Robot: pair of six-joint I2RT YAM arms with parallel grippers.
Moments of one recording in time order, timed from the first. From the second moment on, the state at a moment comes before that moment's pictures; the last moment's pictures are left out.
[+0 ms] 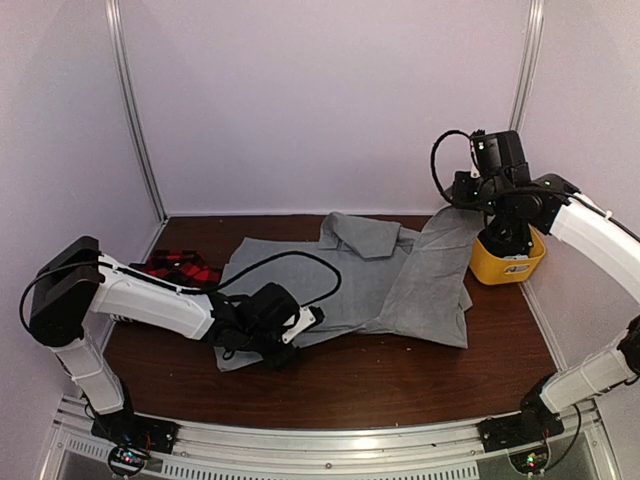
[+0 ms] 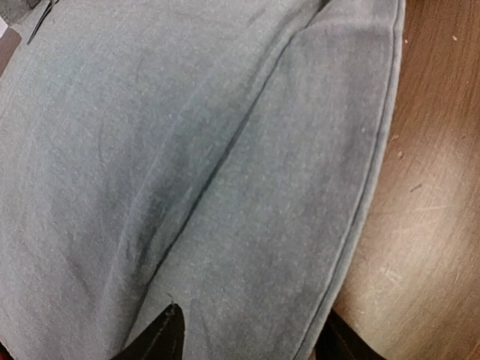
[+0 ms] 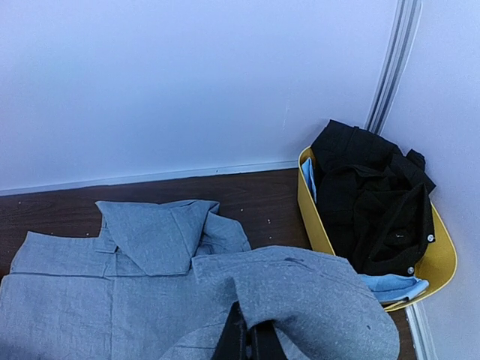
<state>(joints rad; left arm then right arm) -1.05 1.72 0.89 -0.17 -0.18 0.06 0.53 1.32 1.38 -0.56 0.55 0.34</state>
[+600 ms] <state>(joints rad) -1.05 1.71 0.93 -0.42 -0.40 -0.11 0.45 1.32 1.38 -0.59 0.54 0.31</state>
